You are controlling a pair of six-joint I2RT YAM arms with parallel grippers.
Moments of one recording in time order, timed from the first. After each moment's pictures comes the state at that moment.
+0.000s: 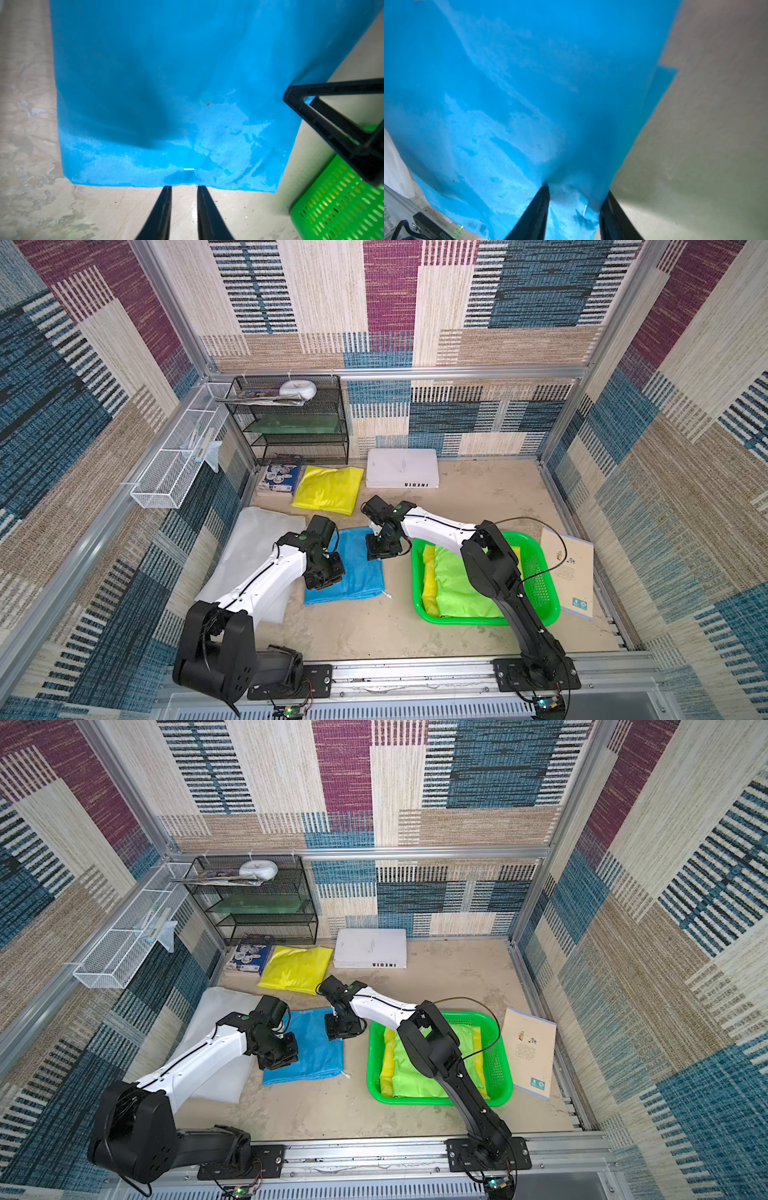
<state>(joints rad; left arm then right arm) -0.27 1.35 0.88 -0.90 0.15 -0.65 0.86 2.34 1.91 -0.85 -0.23 0.60</state>
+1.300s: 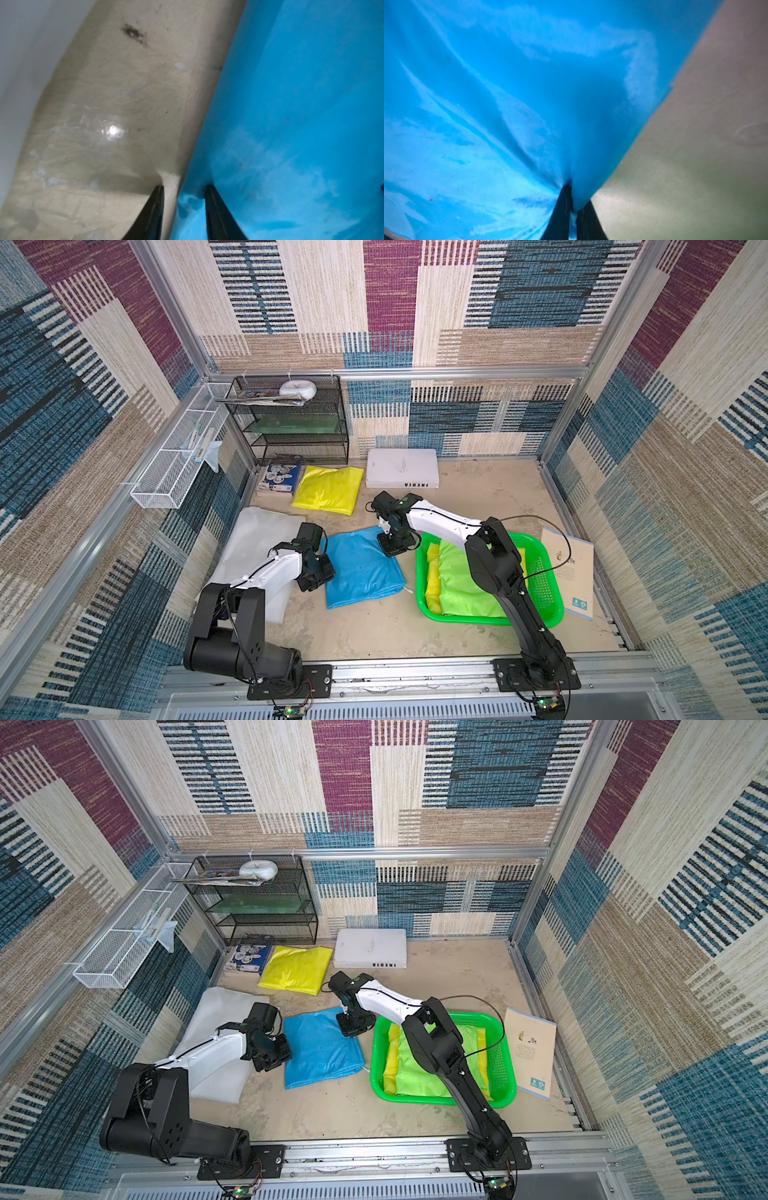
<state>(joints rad) -0.13 1.46 0.74 -0.60 0.10 -0.64 0.80 2.34 1.95 -1.03 -0.13 0.36</state>
